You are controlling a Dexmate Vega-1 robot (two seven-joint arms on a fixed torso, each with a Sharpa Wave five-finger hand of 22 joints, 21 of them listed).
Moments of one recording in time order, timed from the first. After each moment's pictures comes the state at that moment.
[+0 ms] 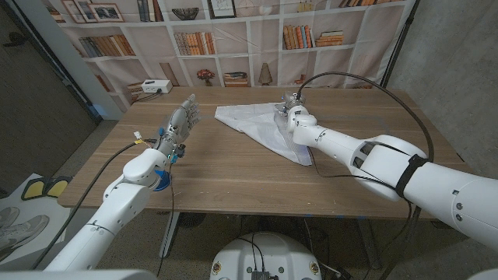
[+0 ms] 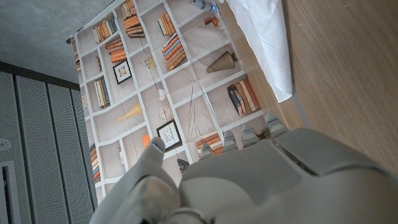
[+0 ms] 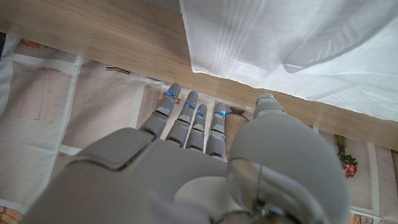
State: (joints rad) left arm 1.18 0.55 0.07 -1.75 -0.49 -0.11 -0.06; left_hand 0.06 0.07 0.42 0.02 0.20 -0.17 -0.17 0.19 0.17 -0.14 0.06 0.22 0.21 -0.12 0.12 0.19 0.19 -0.15 0.21 0.29 0.23; right arm -0.16 -0.10 -1.03 -0.67 -0.50 -0.47 -0.25; right_hand 0.77 0.07 0.10 0.06 0.24 0.36 -0.02 0.25 0.21 0.24 0.03 0.26 0.35 0.30 -0.04 0.25 0.66 0.27 0.08 0.47 0.19
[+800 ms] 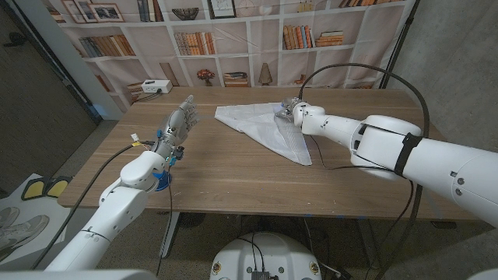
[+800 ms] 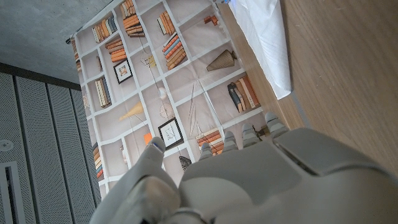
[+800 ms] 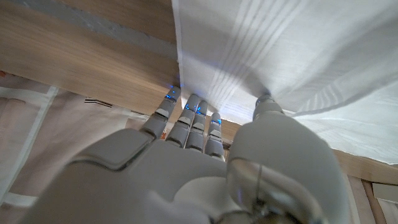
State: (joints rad) left arm 1.22 0.56 0.04 -1.81 -0.48 -0.09 -0.03; left_hand 0.06 0.07 0.42 0.02 0.20 -0.17 -0.17 0.19 0.17 -0.14 0.06 0.22 0.21 -0.12 0.12 0.19 0.19 -0.14 0.21 0.30 0.23; right arm -0.01 -0.10 -1.32 -0.47 -0.22 -0.29 -0.09; right_hand 0.80 0.10 0.10 -0.02 0.25 0.31 -0.02 0.21 0.21 0.39 0.01 0.35 0.37 0.41 -0.04 0.33 0.66 0.28 0.09 0.44 0.19
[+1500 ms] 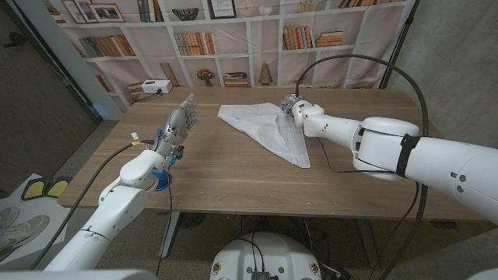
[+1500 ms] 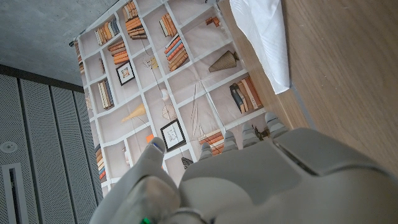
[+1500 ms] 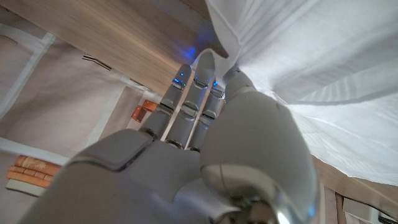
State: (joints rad) left arm 1.22 0.56 0.04 -1.81 -0.48 -0.09 -0.05; left_hand 0.06 0.07 0.41 0.02 0.20 -0.17 -0.17 0.19 0.17 -0.14 0.06 0.22 0.21 -0.12 0.12 0.19 0.19 -0.14 0.21 0.30 0.23; right arm -0.02 -0.10 -1.43 -0.45 -0.30 -0.30 -0.11; right_hand 1.30 0.11 0.12 -0.15 0.29 0.76 -0.07 0.38 0.23 0.86 -0.10 0.73 0.55 0.92 -0.13 0.90 1.02 0.54 -0.03 0.64 0.24
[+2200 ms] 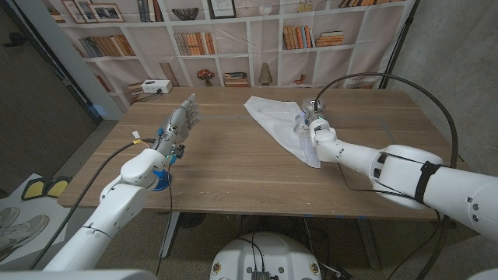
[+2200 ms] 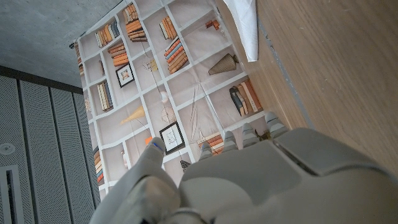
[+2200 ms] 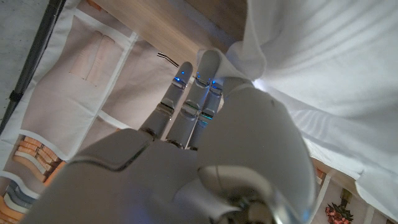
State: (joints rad) left arm 1.20 0.56 0.05 -1.79 -0.48 -0.08 -0.07; left_hand 0.06 0.07 0.41 0.02 0.20 -0.17 -0.17 0.19 0.17 -0.14 0.06 0.22 0.21 -0.12 0.12 0.19 0.19 -0.14 0.21 0.30 0.23; right arm -0.23 -0.33 -1.24 -0.74 -0.55 -0.51 -0.39; right_hand 1.33 0.11 0.12 -0.15 0.28 1.02 -0.10 0.41 0.32 0.88 -0.08 0.73 0.55 0.95 -0.14 0.88 0.99 0.53 -0.02 0.68 0.24
